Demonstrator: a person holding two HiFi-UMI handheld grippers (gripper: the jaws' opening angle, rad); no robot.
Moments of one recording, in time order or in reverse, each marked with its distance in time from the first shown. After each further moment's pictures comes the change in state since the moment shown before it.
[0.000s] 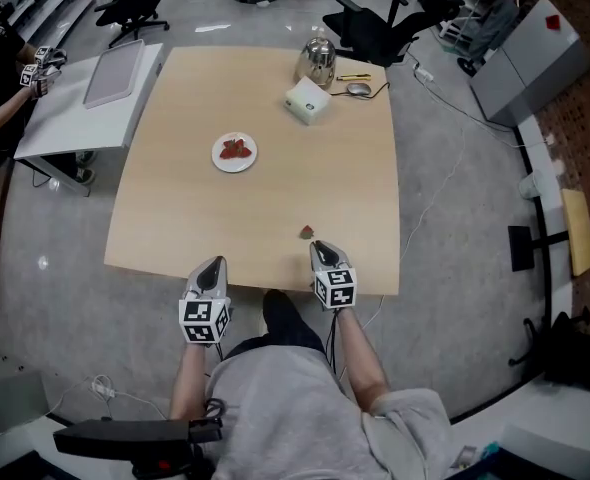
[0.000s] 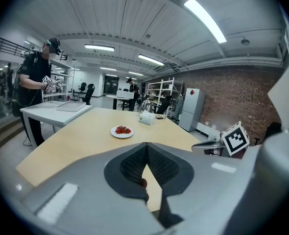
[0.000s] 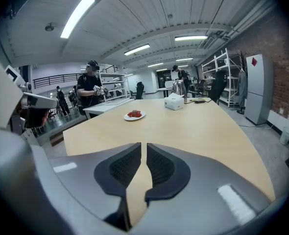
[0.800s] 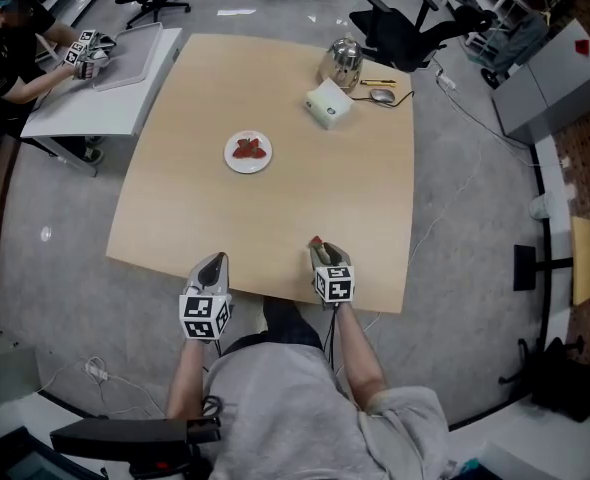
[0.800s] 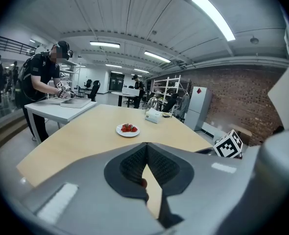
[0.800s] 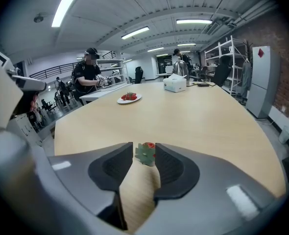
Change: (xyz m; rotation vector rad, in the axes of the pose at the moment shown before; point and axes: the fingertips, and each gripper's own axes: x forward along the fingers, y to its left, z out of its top) left arm 0.024 0.026 0.005 -0.038 0.035 0.053; right arm 0.062 -0.019 -0.034 0.010 0.175 0.001
